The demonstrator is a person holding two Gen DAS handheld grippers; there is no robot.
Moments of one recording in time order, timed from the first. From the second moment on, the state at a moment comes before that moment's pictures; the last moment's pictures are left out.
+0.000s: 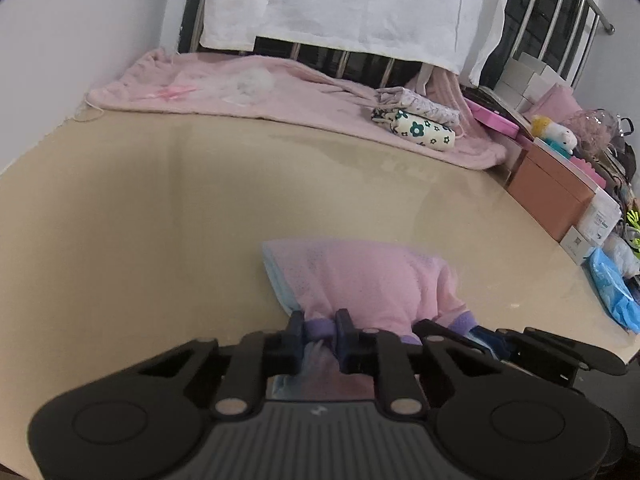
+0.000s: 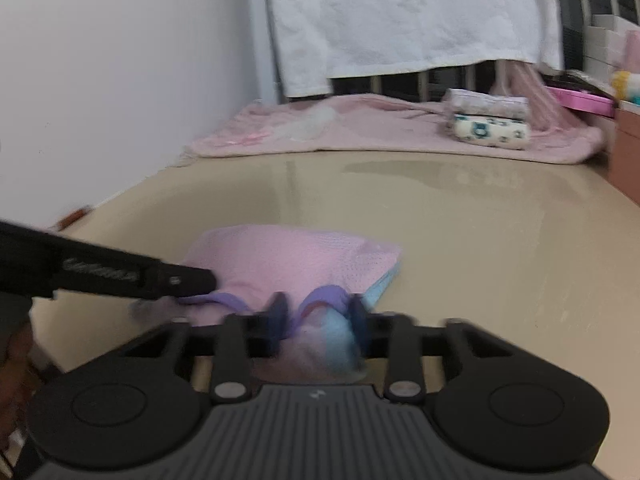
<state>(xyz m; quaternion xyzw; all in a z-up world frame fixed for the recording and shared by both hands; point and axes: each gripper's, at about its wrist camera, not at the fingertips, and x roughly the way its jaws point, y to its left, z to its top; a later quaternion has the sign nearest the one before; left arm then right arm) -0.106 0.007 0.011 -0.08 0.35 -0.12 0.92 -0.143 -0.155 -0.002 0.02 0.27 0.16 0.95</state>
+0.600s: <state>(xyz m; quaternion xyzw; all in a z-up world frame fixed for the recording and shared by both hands) -0.045 -0.040 0.085 -0.07 0.26 -0.20 0.94 -0.102 -0.207 0.080 0.03 0.19 0.13 0.97</state>
